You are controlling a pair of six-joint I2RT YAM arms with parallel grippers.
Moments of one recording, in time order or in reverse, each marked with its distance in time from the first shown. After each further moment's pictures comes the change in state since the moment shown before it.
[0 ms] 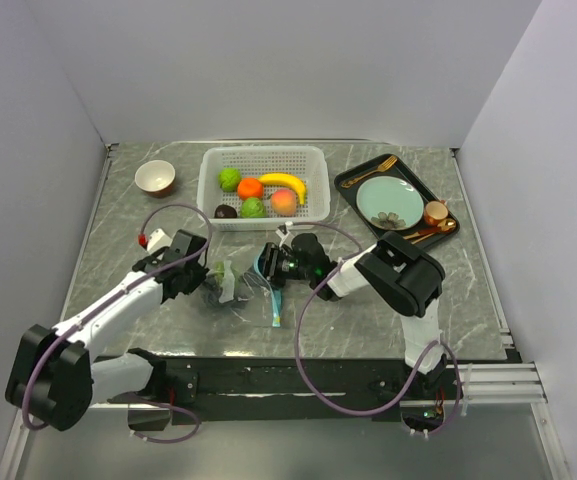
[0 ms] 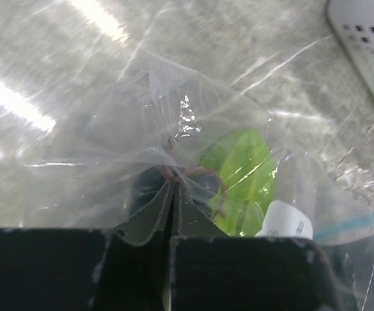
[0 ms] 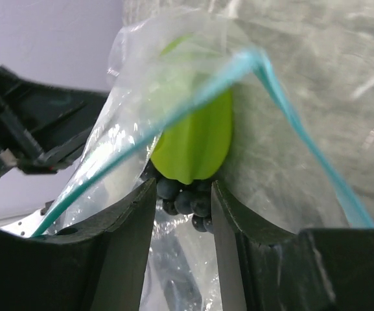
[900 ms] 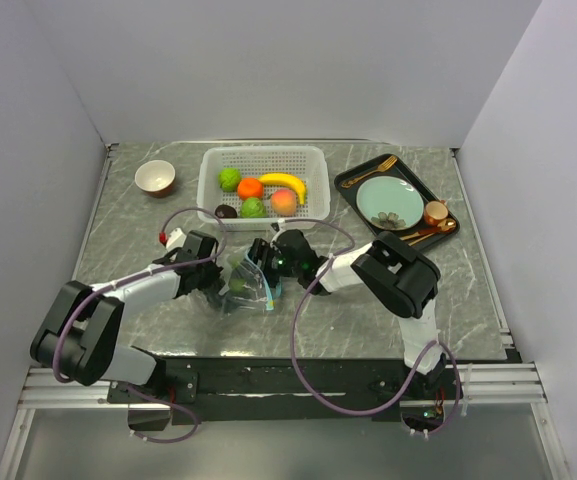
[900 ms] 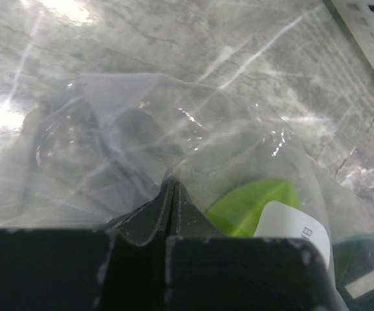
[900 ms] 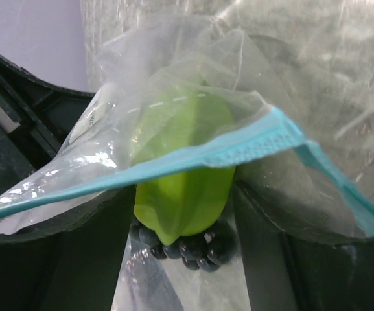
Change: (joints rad) left arm 0.008 0.249 -0.071 0.392 0.111 0.071; right arm 0.045 0.017 0.122 -0.213 0.146 -0.050
